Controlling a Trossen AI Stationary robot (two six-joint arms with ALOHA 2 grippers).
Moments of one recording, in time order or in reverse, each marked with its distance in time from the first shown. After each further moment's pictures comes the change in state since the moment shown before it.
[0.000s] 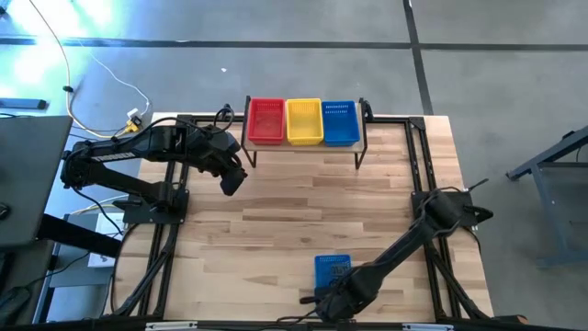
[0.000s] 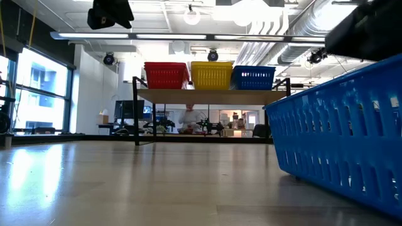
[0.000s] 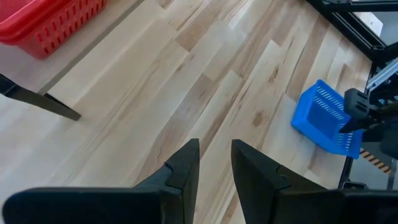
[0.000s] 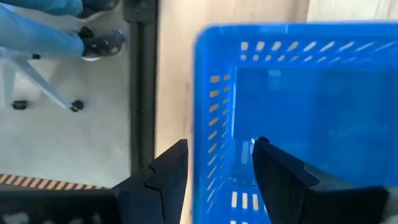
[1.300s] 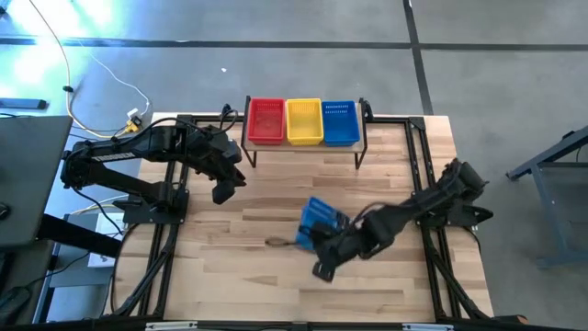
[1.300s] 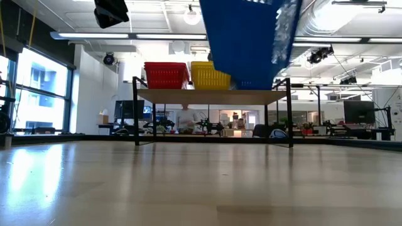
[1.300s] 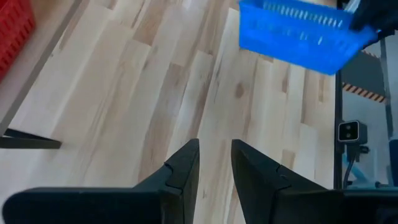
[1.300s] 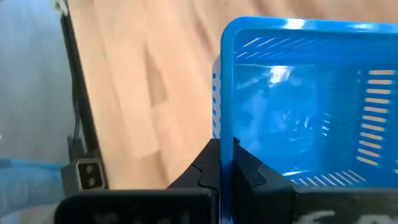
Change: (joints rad) left arm 0.001 0.000 0.000 -0.005 0.138 0.277; right arm -0.197 -0.325 0.000 -0.064 0.373 0.174
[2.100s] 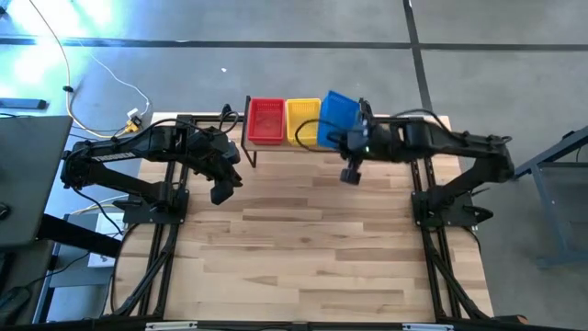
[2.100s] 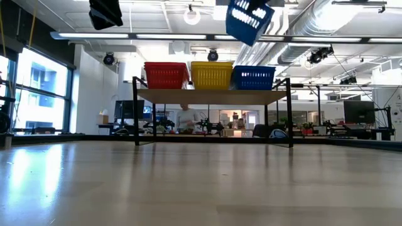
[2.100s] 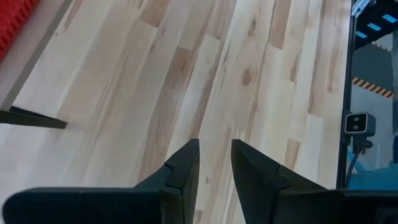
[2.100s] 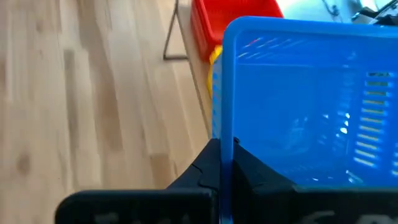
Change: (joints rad) left arm 0.000 0.000 0.000 -0.058 -0.006 -0.016; right arm -0.500 -0.363 0.000 -0.162 0.133 -0.844
